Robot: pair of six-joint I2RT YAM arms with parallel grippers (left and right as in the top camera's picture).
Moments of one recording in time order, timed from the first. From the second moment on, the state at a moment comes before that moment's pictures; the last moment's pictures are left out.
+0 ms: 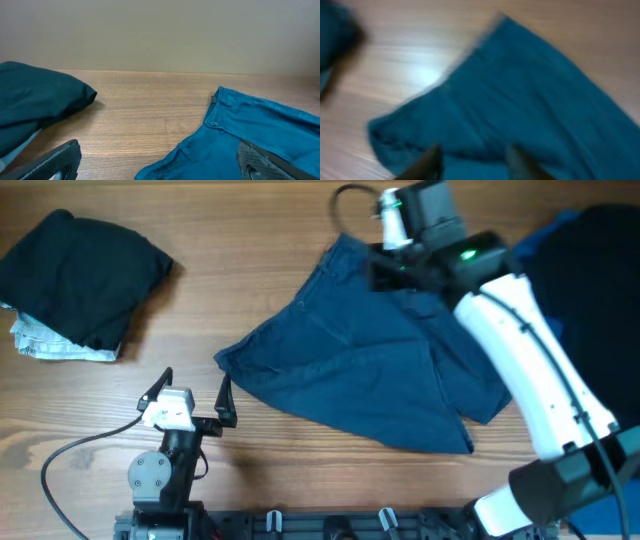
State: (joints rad) left arm -0.02 0.01 0.01 -0.06 0.10 -0.09; right arm 0.38 1.71 1.72 -1.01 -0.08 0.26
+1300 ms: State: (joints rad) left arm -0.02 0.01 0.01 -0.02 0.10 -0.09; right arm 0.26 1.89 1.70 -0.60 -0.17 0.21
